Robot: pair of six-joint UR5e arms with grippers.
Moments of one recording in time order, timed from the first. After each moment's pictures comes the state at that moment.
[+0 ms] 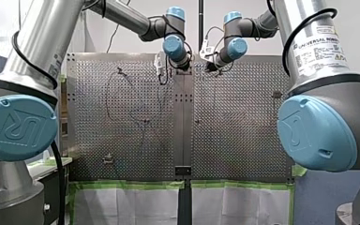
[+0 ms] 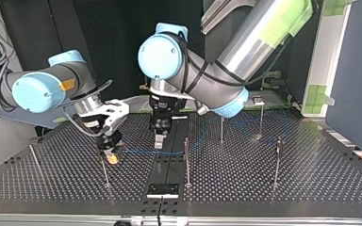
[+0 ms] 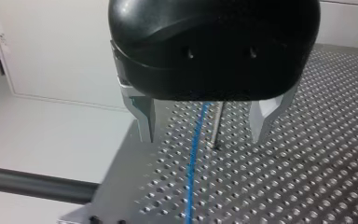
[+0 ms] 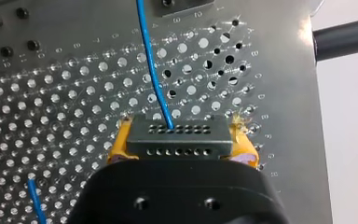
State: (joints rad) left arm -0.60 -1.89 -1.31 -3.09 -1.99 -1.71; right arm 2.04 -1.20 1.22 0.04 1.36 1.82
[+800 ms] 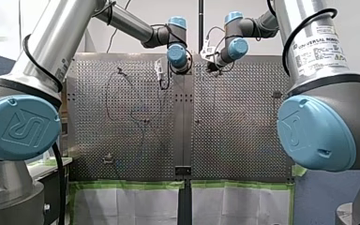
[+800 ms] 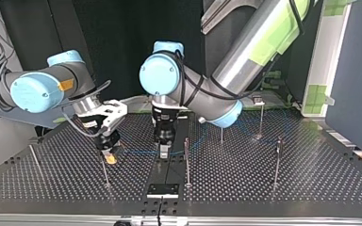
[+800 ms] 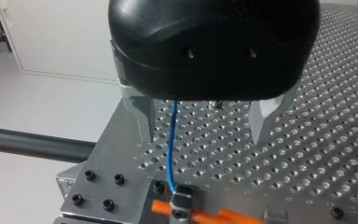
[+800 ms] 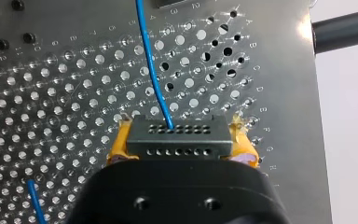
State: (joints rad) left arm -0.58 -1.96 -1.26 -3.03 -2.04 -1.71; right arm 2.03 -1.20 1.22 0.04 1.36 1.82
